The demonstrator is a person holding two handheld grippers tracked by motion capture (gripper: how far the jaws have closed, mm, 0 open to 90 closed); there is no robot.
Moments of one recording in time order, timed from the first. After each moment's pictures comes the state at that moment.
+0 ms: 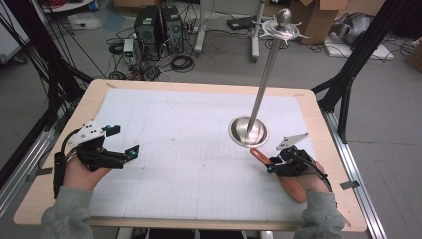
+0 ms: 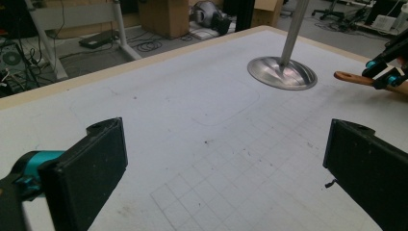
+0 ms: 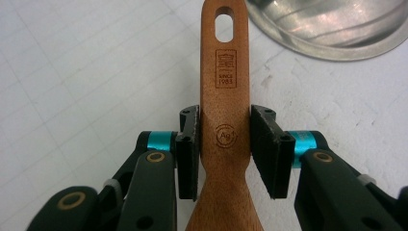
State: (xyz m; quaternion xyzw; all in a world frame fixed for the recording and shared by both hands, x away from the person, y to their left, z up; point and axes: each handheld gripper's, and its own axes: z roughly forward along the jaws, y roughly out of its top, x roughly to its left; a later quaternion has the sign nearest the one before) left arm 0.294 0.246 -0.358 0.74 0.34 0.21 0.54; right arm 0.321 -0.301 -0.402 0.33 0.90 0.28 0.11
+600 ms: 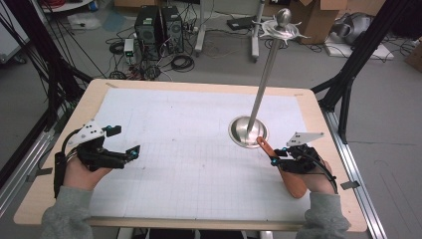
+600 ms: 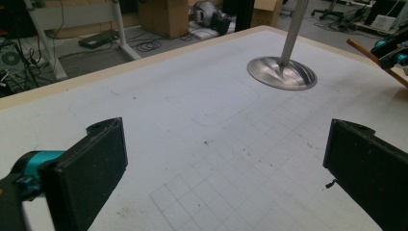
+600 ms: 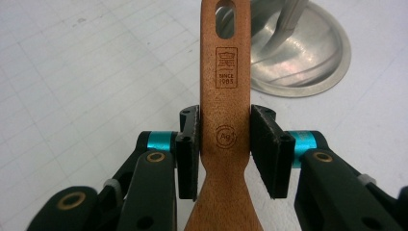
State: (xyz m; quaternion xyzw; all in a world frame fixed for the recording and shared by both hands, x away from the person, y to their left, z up) left arm 0.295 0.245 -0.358 0.74 0.34 0.21 0.54; right arm 0.312 -0.313 -0.379 0.34 0.86 0.35 0.16
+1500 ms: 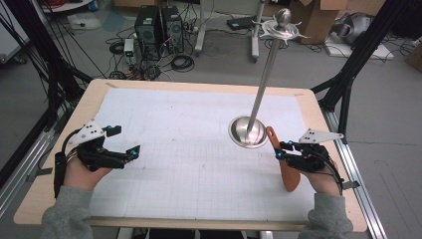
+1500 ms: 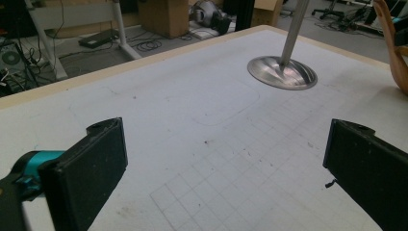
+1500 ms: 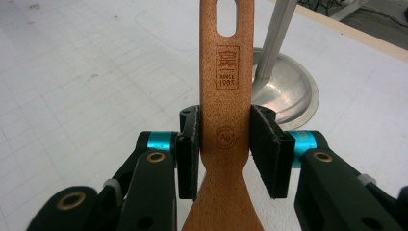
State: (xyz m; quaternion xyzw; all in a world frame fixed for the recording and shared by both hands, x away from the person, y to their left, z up) left arm 0.295 0.245 -0.359 0.74 0.34 0.21 0.54; right arm 0.301 -0.325 -0.359 0.34 0.82 0.42 0.19
